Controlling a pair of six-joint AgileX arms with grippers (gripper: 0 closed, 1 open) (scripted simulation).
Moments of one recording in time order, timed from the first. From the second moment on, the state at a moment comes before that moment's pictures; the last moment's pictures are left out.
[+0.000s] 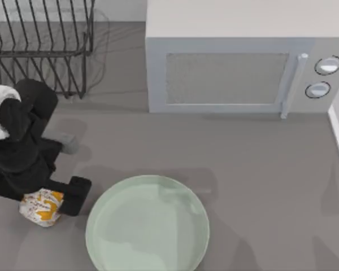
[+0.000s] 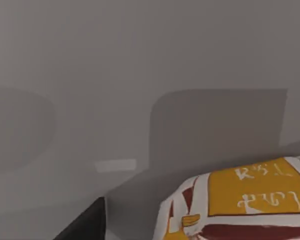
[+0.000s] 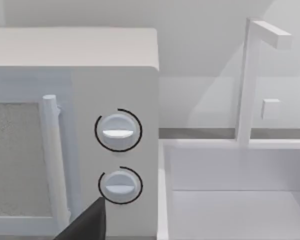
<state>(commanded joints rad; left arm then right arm) -0.24 1.81 0.87 -0.64 0.00 0.07 0.00 0.00 0.00 0.00 0.00 0.00</state>
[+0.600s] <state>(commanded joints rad) -0.24 1.82 0.87 -0.62 0.00 0.07 0.00 0.00 0.00 0.00 0.00 0.00</state>
